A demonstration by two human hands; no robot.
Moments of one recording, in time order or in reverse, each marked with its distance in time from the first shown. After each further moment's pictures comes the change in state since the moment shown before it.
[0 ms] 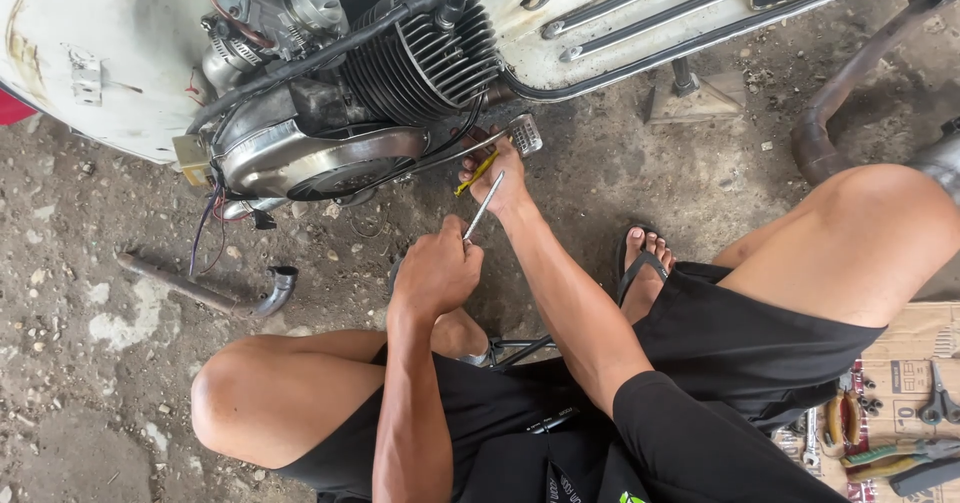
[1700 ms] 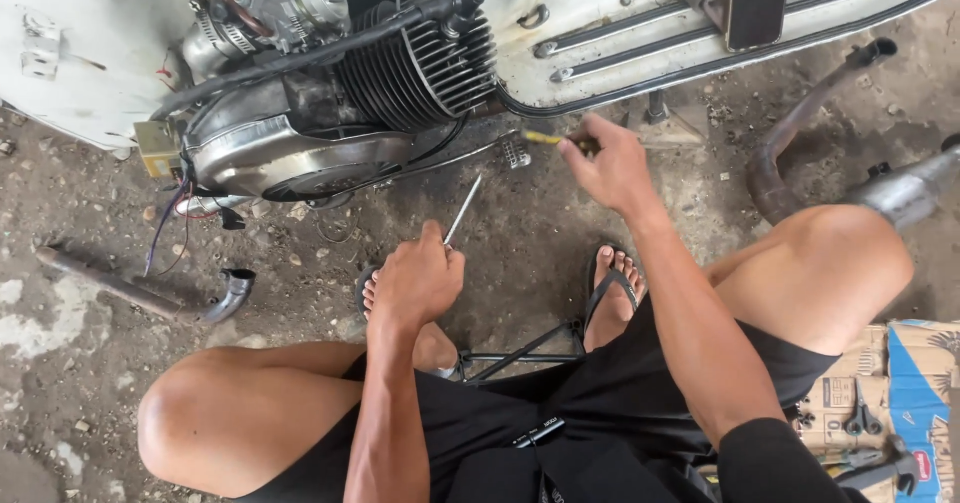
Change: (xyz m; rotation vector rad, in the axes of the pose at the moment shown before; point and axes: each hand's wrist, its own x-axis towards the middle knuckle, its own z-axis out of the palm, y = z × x) left_hand 0.004 -0.002 -0.007 -0.011 -0.023 -0.067; right_hand -0.148 -0.198 0.009 -1.800 0.072 -0.746
